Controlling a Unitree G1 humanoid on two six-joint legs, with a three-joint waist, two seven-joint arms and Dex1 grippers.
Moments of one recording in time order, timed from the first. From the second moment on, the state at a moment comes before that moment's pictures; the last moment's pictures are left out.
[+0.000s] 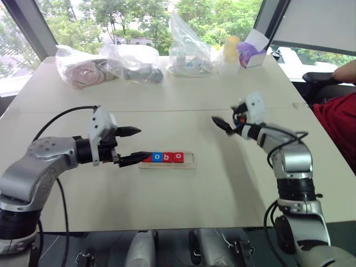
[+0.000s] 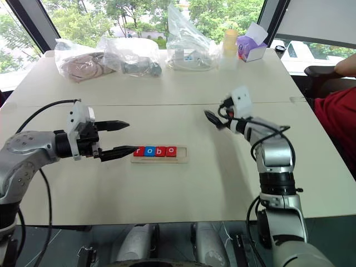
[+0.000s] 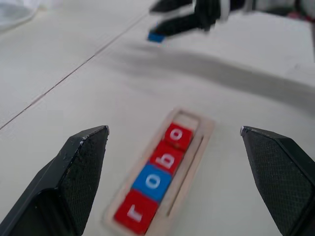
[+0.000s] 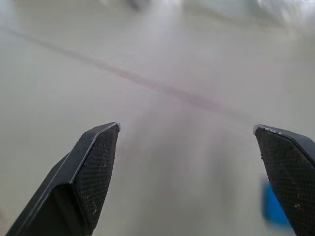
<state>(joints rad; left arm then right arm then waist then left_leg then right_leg) -0.33 0.81 0.10 -0.40 -0.66 0.72 -0.95 -0.53 -0.39 -0.12 0.12 0.09 0.64 0.49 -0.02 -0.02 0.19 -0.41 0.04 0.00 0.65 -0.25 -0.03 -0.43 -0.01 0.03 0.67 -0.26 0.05</state>
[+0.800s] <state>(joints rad) -0.32 0.80 0.06 -0.36 -0.63 0.72 -0.94 -0.77 -0.32 -0.12 0.73 0.05 0.27 0.30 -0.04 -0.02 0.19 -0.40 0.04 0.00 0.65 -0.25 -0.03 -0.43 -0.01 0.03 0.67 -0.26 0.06</state>
